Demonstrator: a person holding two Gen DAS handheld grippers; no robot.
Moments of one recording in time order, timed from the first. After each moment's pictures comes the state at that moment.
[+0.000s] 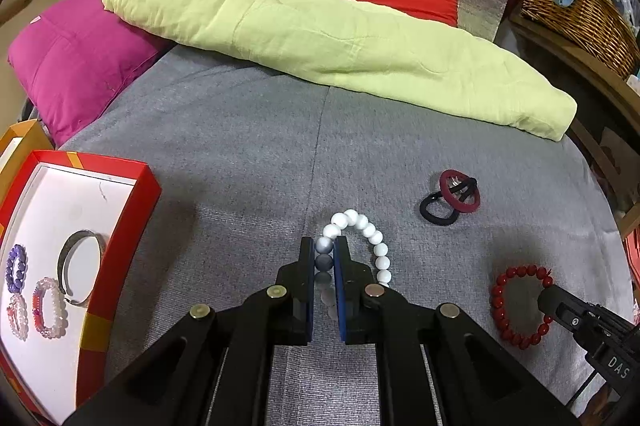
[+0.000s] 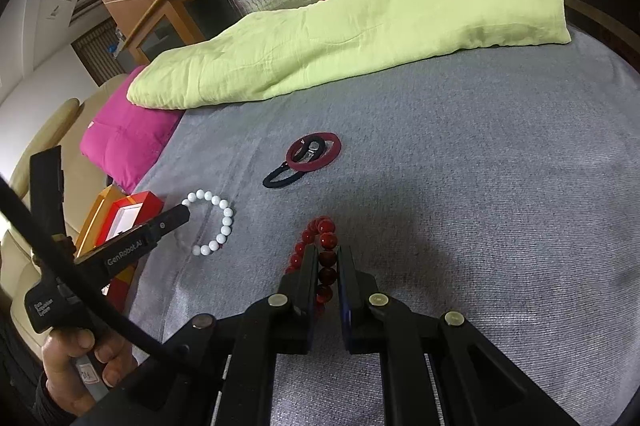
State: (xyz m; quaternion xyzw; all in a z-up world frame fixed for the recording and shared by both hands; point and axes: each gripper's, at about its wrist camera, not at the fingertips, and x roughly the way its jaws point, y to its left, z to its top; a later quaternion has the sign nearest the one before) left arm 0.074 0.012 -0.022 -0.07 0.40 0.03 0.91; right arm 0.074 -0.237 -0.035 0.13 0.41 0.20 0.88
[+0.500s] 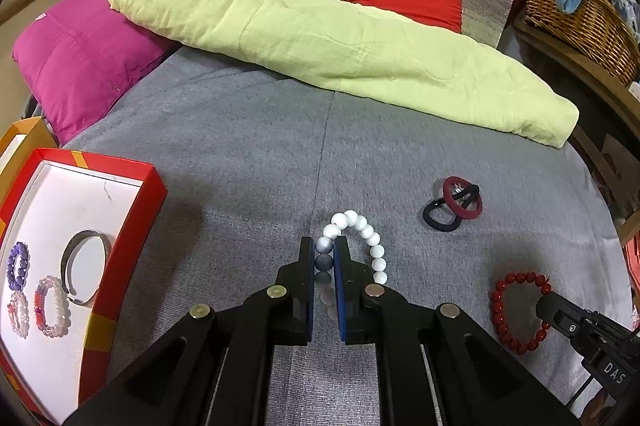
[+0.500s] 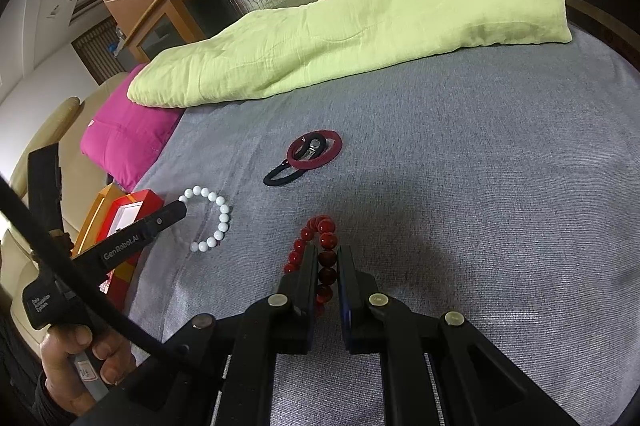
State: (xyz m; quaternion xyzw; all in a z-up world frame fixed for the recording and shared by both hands) left arm 0.072 0.014 -0.023 -0.08 0.40 0.03 0.91; right arm 0.074 -0.237 -0.036 0.13 0.41 0.20 0.88
